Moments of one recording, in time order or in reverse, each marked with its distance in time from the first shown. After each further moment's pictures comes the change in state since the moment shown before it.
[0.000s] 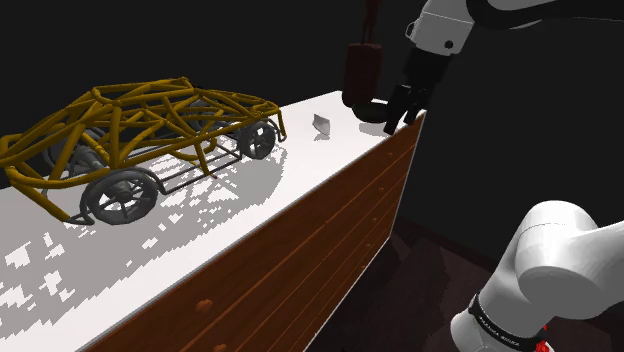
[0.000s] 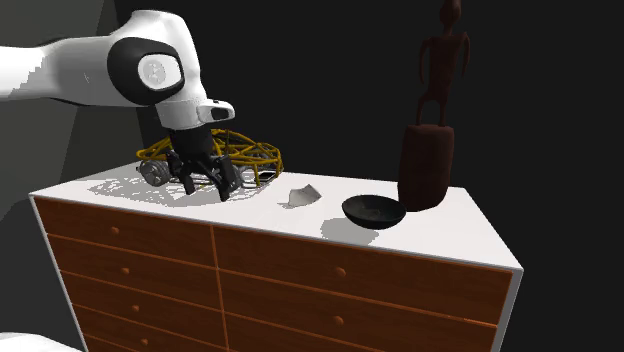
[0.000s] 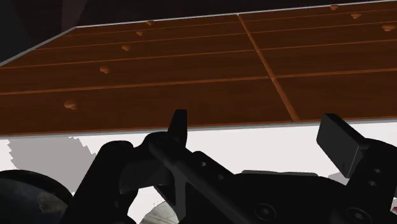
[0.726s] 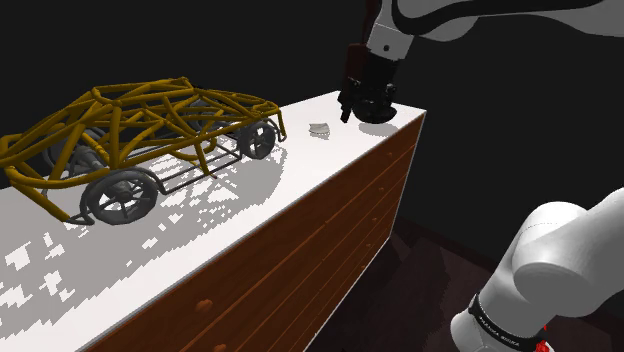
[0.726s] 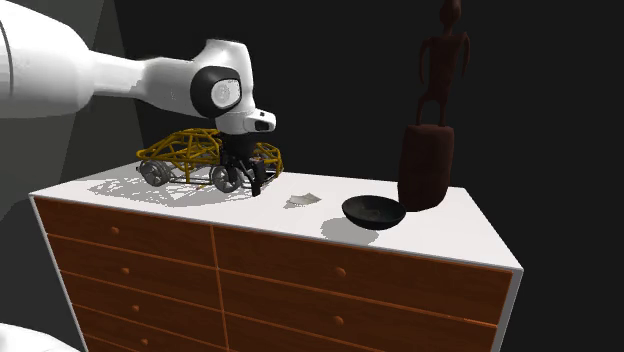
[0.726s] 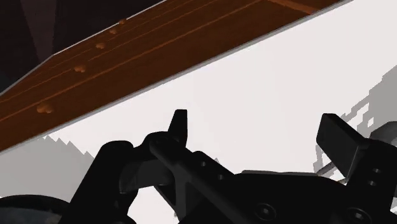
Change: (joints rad) arm -0.065 0.333 -0.027 0.160 0.106 0.188 0.207
